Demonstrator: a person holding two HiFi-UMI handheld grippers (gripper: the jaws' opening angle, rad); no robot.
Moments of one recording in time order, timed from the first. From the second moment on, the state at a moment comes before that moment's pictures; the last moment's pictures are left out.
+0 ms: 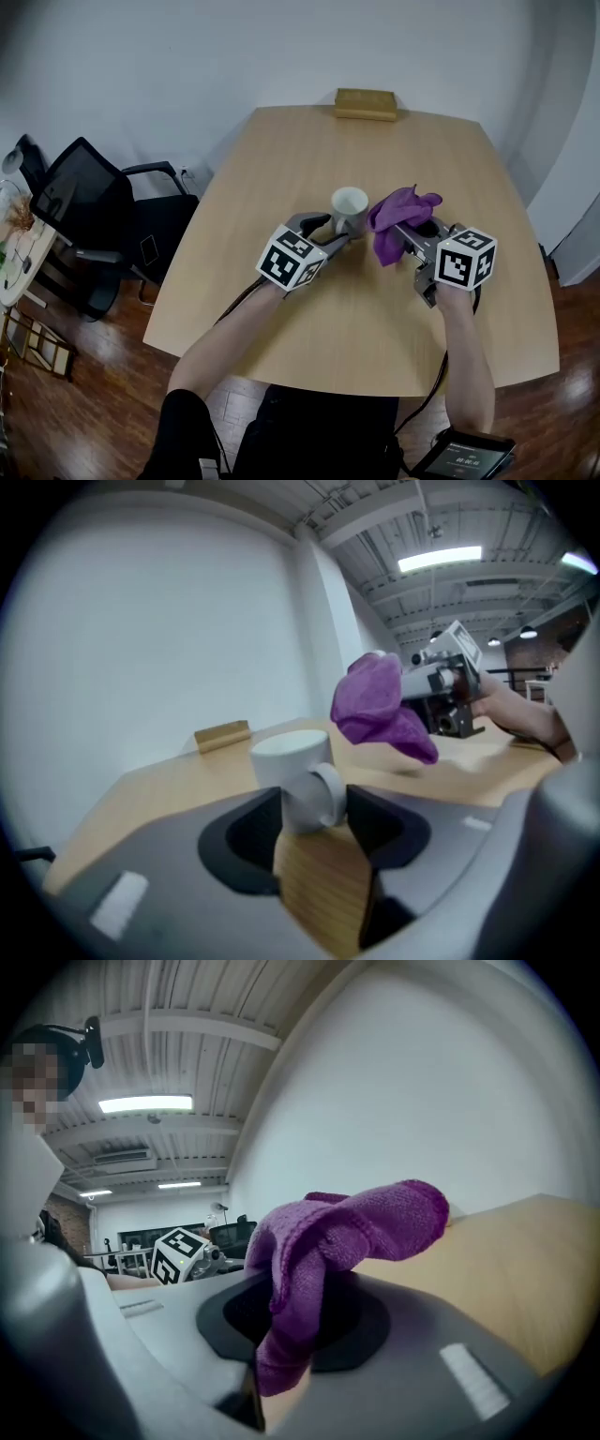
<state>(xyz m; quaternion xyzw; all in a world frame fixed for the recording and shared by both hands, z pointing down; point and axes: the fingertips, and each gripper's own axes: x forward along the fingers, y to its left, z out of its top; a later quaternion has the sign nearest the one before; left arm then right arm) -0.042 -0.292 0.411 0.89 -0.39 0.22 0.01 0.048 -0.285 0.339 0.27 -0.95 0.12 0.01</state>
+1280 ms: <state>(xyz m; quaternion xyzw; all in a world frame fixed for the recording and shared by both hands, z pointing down) -0.069 -0.372 0.407 0.88 -0.43 0.18 0.04 0.068 -0.302 0.345 0.31 -0.94 0.13 0.00</state>
